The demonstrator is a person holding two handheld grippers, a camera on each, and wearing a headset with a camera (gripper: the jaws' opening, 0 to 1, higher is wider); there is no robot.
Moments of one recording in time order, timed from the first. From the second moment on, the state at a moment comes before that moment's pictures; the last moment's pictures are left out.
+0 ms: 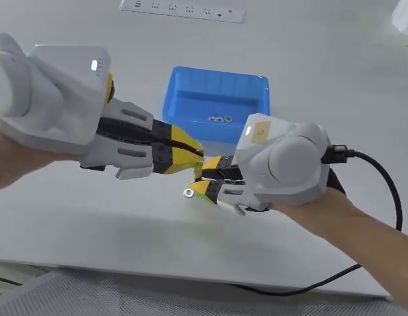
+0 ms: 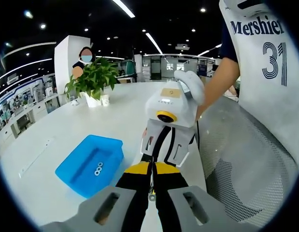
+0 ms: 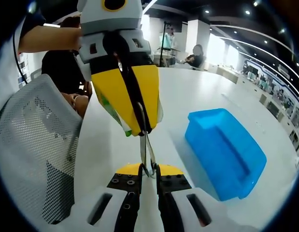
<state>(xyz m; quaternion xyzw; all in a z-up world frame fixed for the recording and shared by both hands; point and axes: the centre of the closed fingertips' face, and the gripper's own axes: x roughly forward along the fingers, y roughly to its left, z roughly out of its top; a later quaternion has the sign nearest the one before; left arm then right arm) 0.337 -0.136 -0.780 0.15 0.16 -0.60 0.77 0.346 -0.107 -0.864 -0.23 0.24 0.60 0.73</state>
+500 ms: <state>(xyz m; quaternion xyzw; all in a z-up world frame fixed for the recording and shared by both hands) 0.336 -0.135 -0.780 0.14 0.17 -0.60 0.77 0.346 -0.107 -0.867 -0.24 0.24 0.60 0.72</state>
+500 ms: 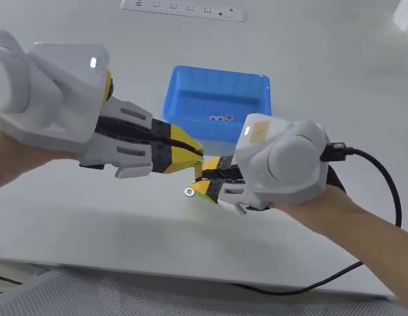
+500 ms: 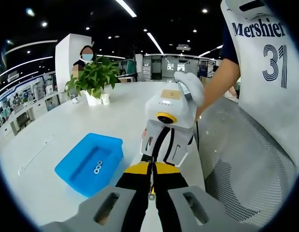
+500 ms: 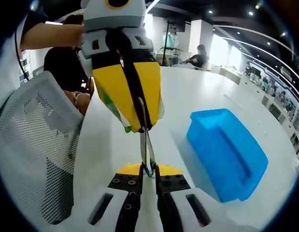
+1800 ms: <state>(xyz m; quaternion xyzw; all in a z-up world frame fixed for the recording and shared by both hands) 0.410 -0.141 -0.711 0.24 0.08 -0.59 0.77 0.436 -0.114 -0.791 -0.28 0.15 0.54 0.78</state>
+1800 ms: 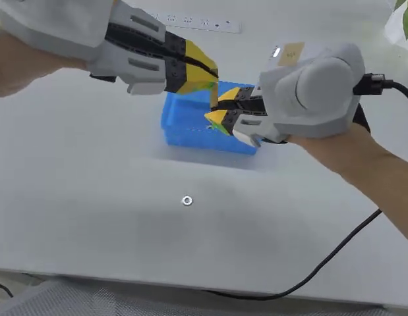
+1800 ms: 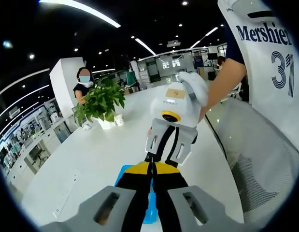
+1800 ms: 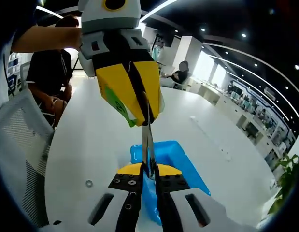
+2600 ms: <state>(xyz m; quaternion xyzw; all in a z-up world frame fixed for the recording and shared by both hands) 0.457 -0.146 -0.753 0.22 0.12 -0.59 0.77 0.471 -0.121 -0.833 -0.27 0.20 0.51 0.79</state>
